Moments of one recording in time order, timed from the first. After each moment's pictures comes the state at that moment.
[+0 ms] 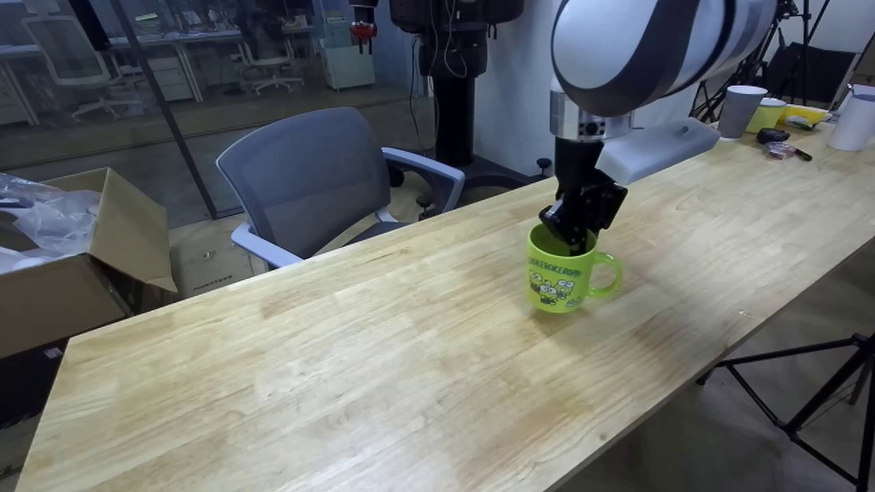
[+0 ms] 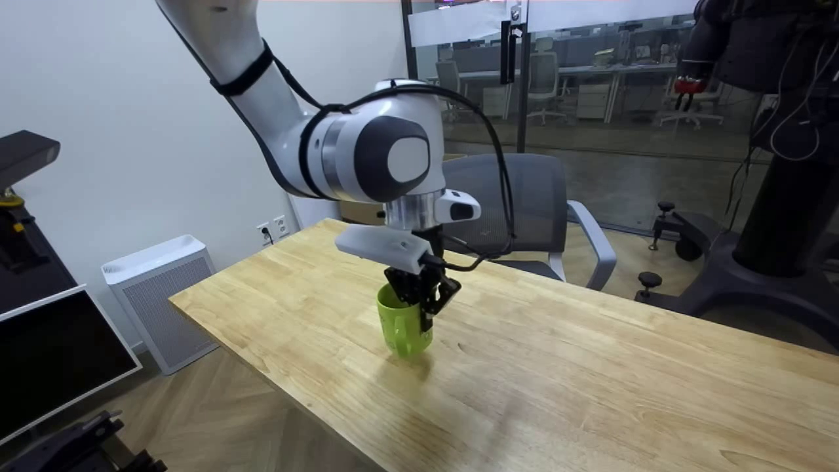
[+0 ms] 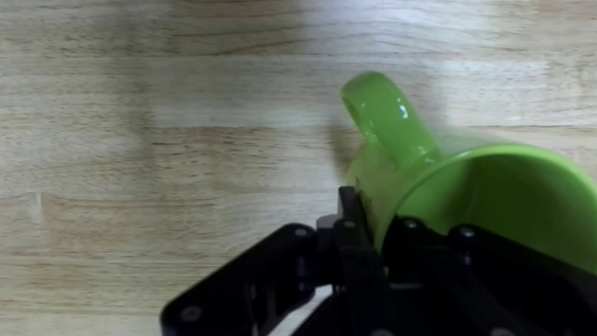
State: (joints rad) arm 0.05 0.51 -0.06 -2.14 -0.04 2.56 0.07
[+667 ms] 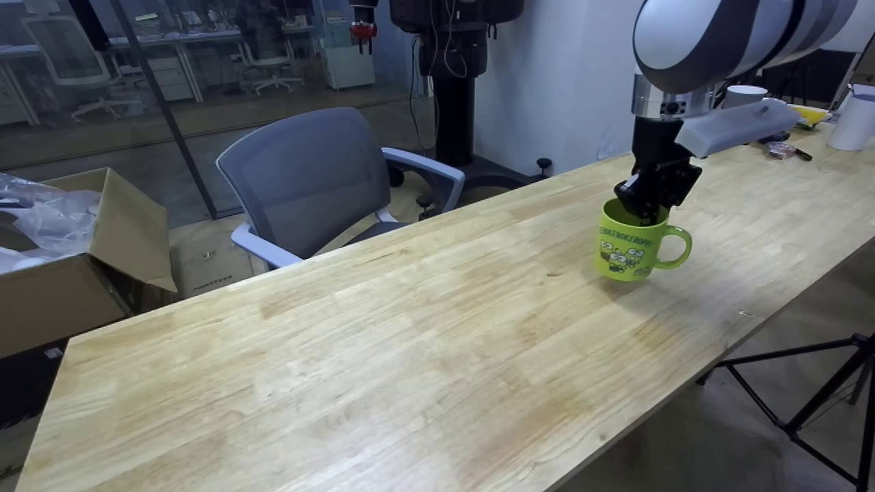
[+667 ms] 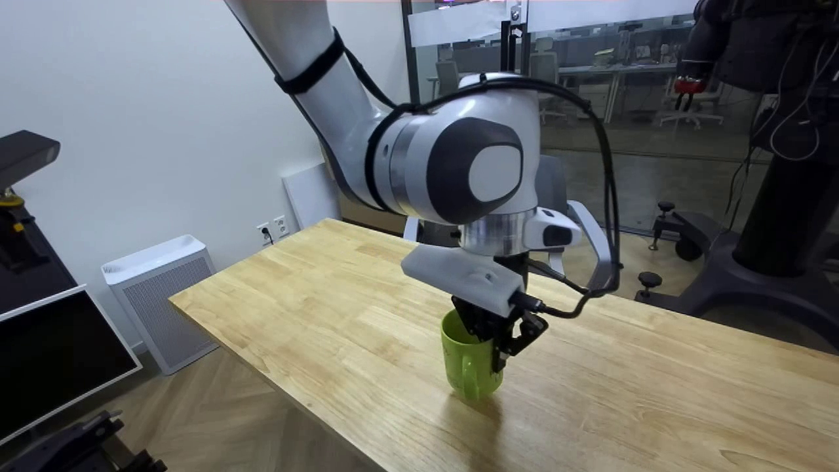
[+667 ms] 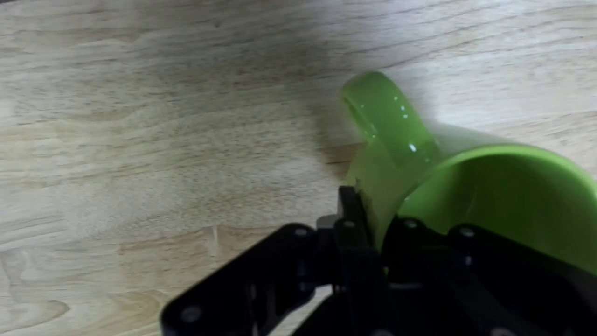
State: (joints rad) arm -0.10 0.51 -0.13 -2.13 -0.04 2.56 -0.01
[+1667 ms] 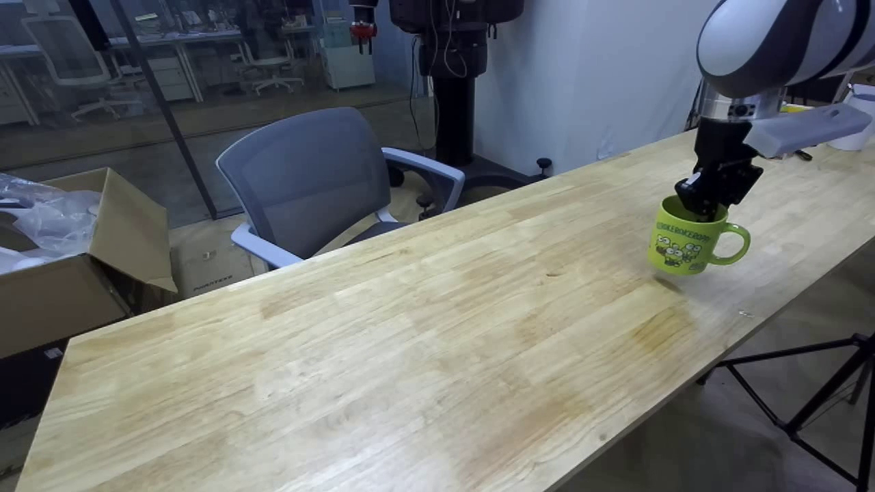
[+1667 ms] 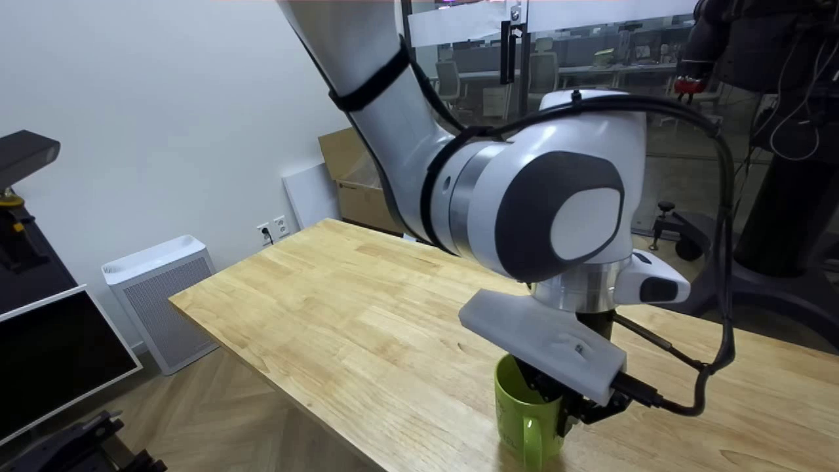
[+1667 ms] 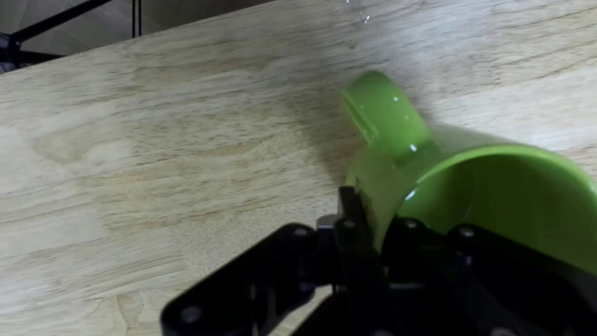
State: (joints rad) arm -0.24 0.54 -0.17 -2.14 -0.04 2.61 -0.11
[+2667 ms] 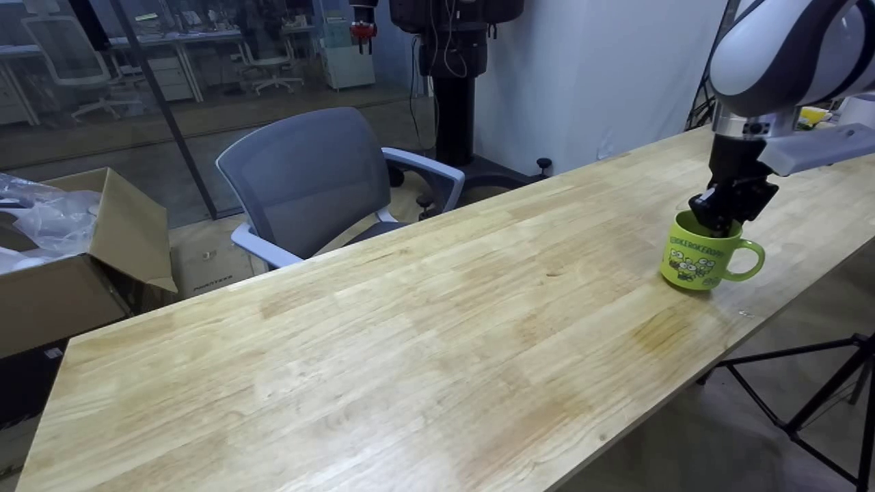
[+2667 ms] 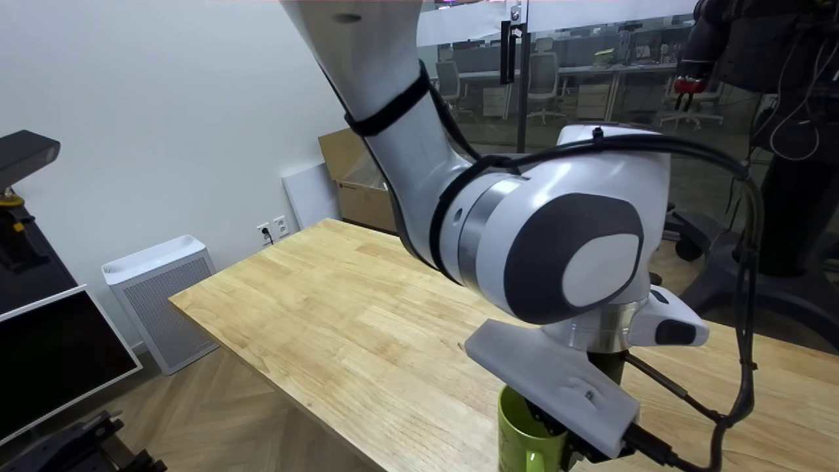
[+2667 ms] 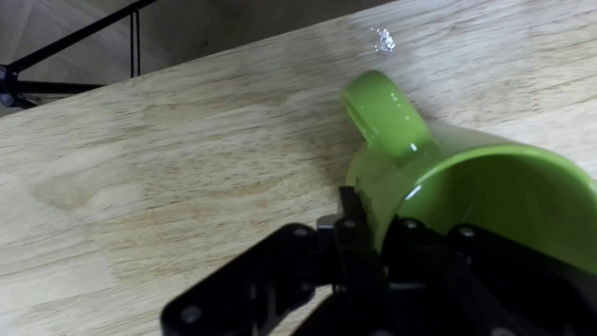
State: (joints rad) arm -0.29 0.58 -0.16 -2.15 -0.02 2.63 -0.13
